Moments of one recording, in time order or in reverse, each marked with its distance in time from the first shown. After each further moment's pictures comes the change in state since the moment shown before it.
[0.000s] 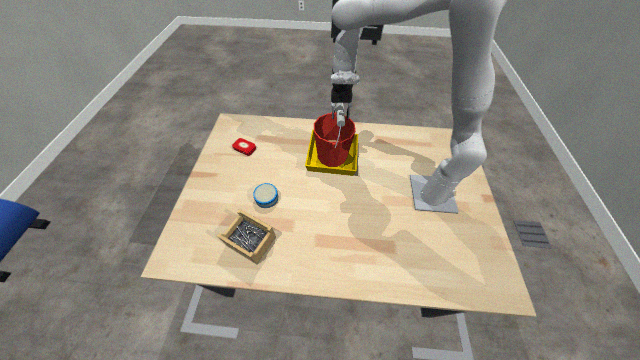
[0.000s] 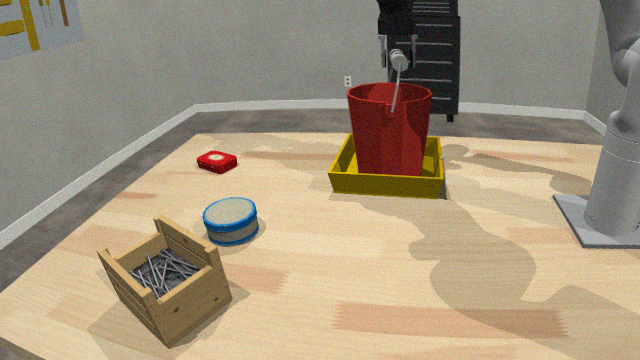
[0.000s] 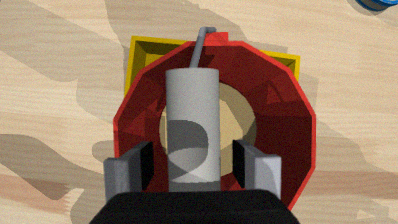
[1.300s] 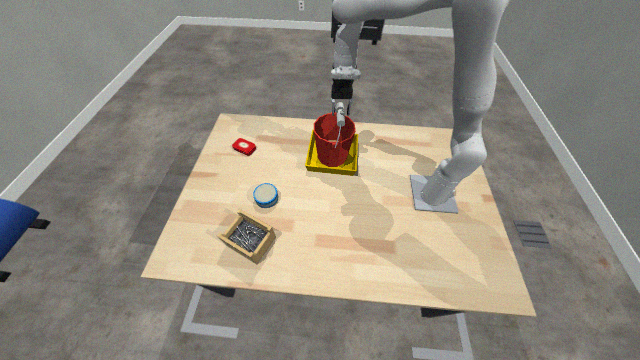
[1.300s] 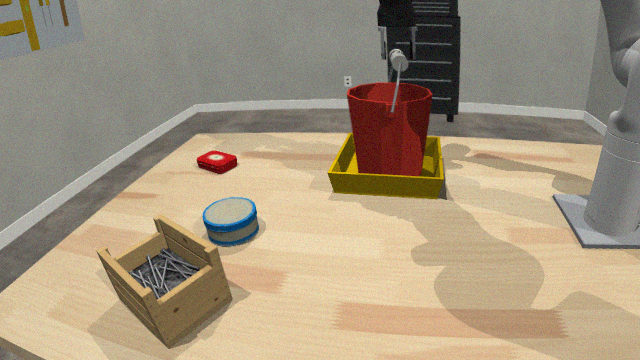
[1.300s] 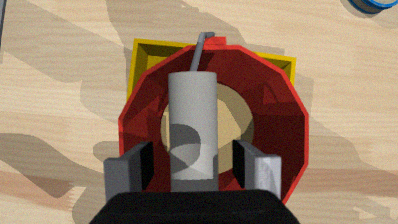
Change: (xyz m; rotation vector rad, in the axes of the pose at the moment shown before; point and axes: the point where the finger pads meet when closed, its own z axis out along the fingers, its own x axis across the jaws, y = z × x) arm 0.000 0.000 -0.016 0.000 0.000 0.000
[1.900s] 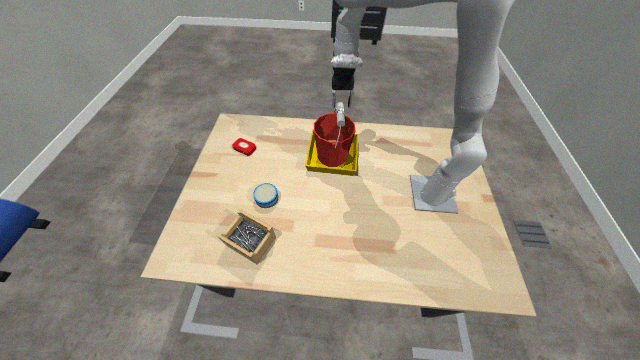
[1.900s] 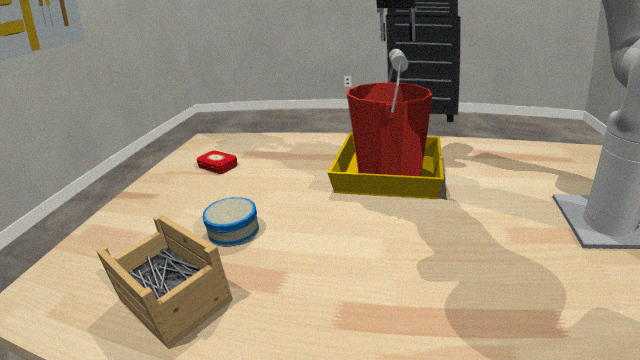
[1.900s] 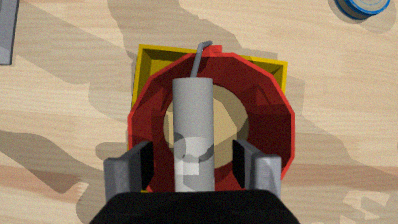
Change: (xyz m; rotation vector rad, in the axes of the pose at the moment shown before) arm 0.000 0.000 -0.037 0.000 0.000 0.000
